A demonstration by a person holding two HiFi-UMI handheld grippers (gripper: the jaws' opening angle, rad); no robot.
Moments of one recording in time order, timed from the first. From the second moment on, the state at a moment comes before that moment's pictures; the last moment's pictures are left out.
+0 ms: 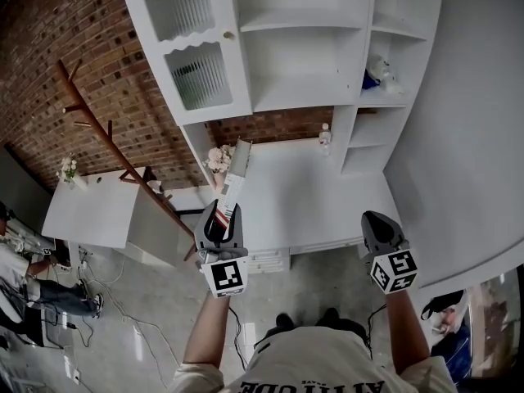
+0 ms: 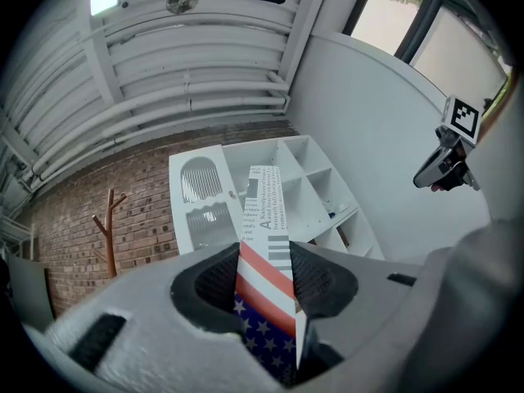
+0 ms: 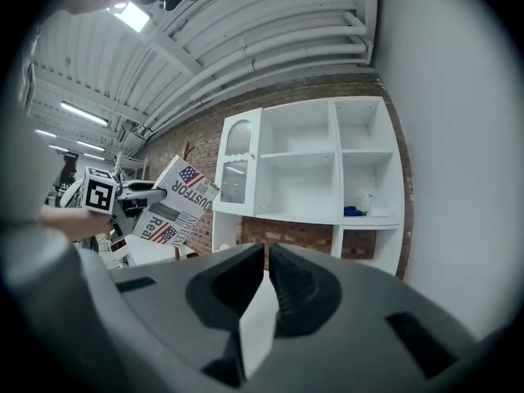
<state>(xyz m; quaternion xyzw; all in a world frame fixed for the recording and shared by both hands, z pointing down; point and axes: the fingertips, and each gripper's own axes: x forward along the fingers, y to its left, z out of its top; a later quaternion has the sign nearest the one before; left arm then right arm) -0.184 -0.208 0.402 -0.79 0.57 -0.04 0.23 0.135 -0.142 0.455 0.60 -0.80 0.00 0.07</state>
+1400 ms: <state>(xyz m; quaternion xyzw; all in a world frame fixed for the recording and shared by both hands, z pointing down) -0.133 -0.186 0.399 -0.75 0.64 0.00 0.17 0.228 -0.176 0.445 0.57 -0.82 -0.02 0.03</state>
